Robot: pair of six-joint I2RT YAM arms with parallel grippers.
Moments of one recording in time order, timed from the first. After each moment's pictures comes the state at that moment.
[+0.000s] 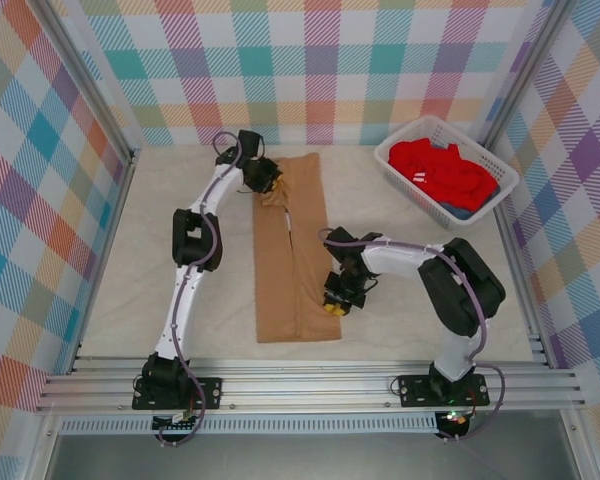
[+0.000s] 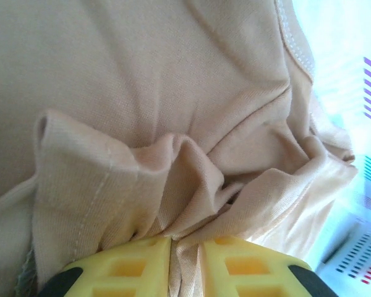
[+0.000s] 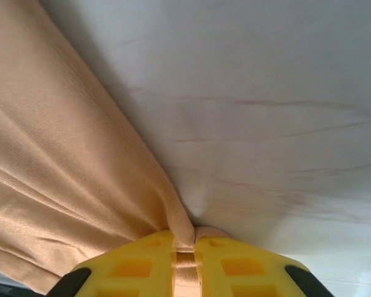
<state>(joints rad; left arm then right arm) -0.22 2.77 2.57 -0.72 0.34 -1.14 0.70 1.81 1.04 -0.73 -0.41 1.05</state>
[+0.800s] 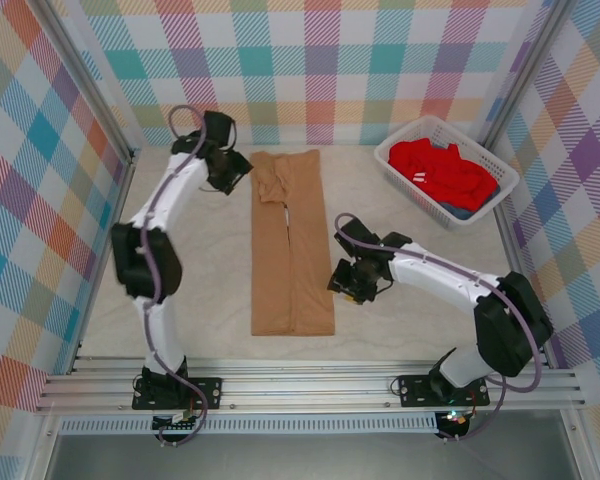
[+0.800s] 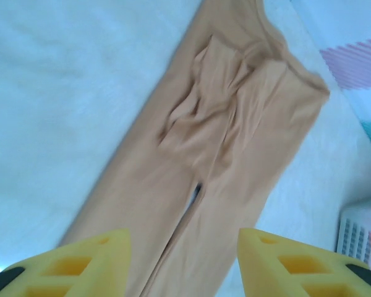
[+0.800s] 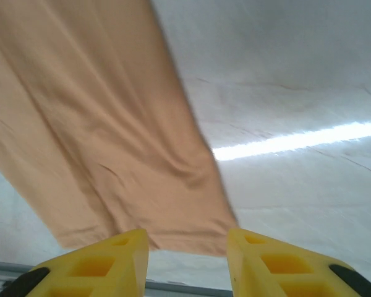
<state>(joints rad) -0.22 1.94 1.88 -0.94 0.08 -0.97 0.72 1.47 0.98 -0.80 -0.22 1.07</state>
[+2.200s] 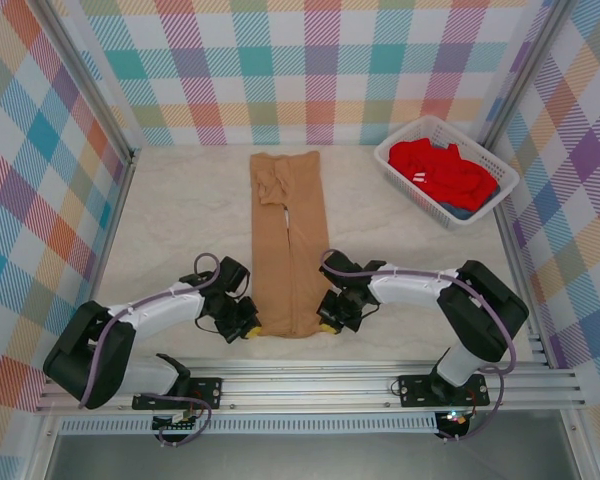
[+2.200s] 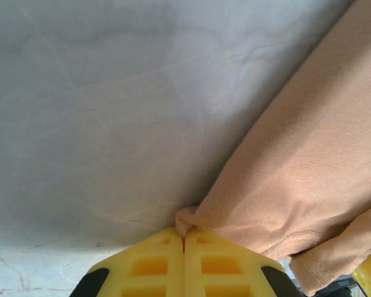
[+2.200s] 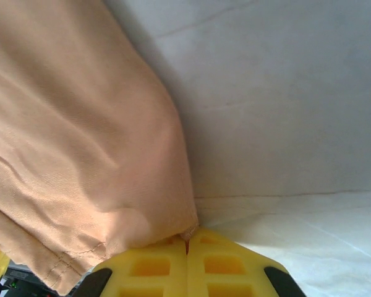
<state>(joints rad) -0.56 1.30 0.55 -0.57 0.39 -1.19 0.85 1.62 0.81 -0.52 -0.39 1.31</state>
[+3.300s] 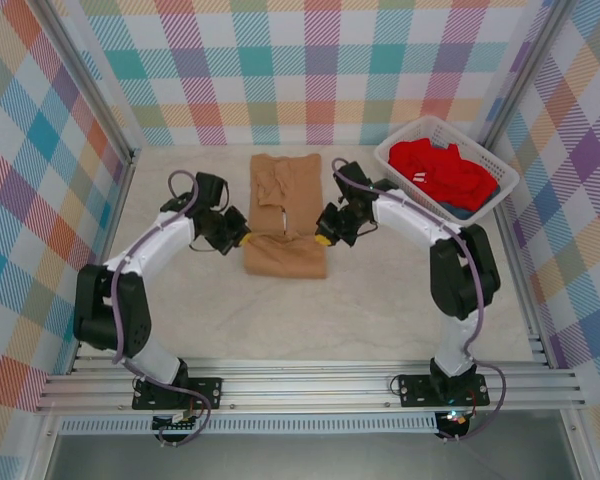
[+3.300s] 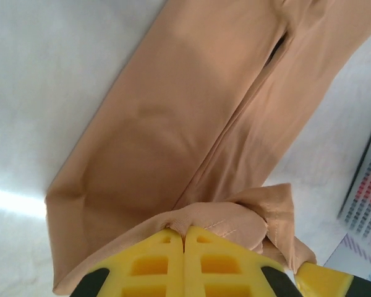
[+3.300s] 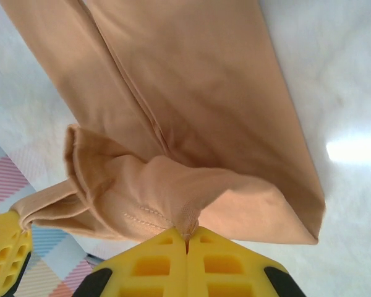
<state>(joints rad) -0.23 1.63 1.23 -0.68 0.32 -1.04 0.49 1.93 1.55 -0.79 -0.47 1.02</state>
